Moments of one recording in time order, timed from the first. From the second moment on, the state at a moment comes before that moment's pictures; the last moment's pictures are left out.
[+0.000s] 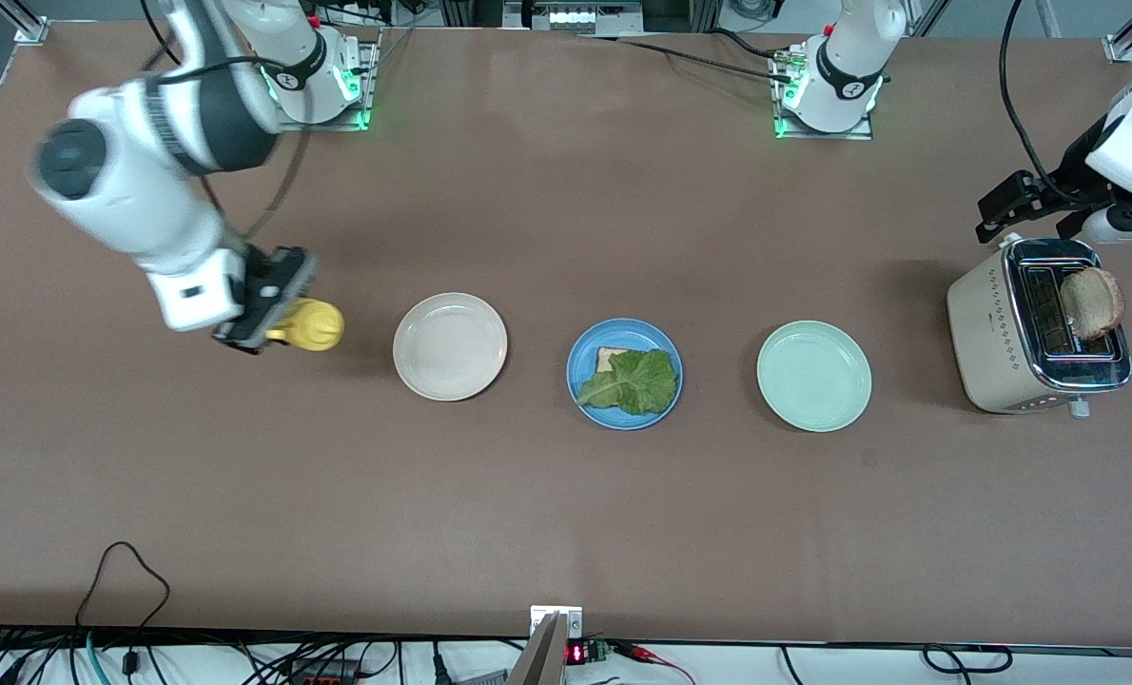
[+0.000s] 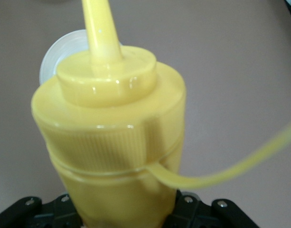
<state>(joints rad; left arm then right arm) 0.07 -0.14 -0.06 -1.84 -0.01 1.75 -0.05 -0.18 0.13 0.34 -1.95 0.13 2.13 -1.05</state>
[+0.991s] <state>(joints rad) 0.06 -0.14 -0.07 -1.84 -0.01 1.75 -0.05 -0.68 0.38 0.34 -2.05 0.69 2.04 -2.11</state>
